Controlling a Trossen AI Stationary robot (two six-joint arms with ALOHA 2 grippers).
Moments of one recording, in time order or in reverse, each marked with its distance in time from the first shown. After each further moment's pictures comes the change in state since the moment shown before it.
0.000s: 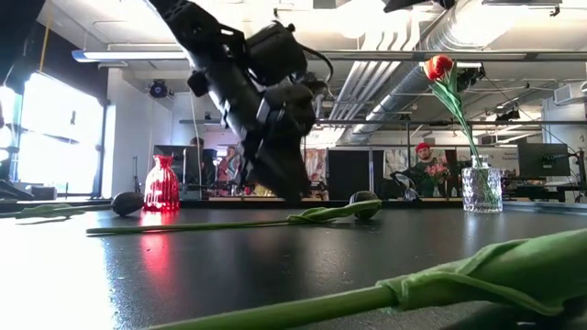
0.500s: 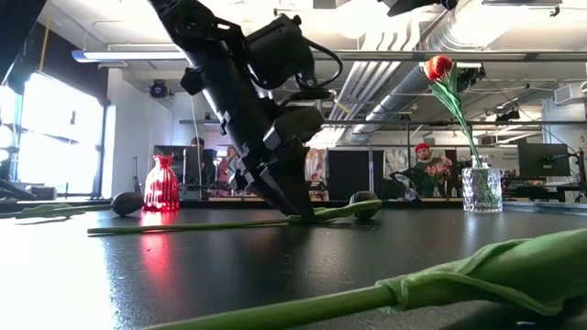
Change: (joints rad) left arm -0.087 0.087 0.005 -0.004 -0.255 -0.067; right arm -0.003 0.000 0.000 -0.037 0.034 -0.053
